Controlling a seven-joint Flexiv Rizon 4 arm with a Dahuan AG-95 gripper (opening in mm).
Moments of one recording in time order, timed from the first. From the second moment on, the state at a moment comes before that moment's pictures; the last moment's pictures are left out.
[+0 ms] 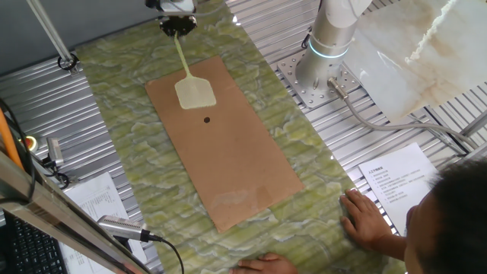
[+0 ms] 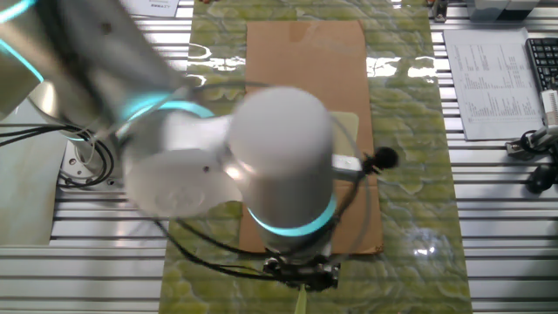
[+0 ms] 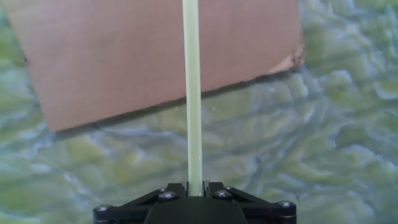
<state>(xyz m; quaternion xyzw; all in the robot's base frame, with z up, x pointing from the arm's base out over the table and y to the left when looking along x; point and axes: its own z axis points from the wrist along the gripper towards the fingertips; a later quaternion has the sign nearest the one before) 0.403 -0.299 0.088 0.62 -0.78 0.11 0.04</state>
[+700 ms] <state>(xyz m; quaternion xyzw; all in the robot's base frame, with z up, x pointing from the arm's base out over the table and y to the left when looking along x) 0.422 -0.296 0.082 0.68 -0.73 0.08 0.04</state>
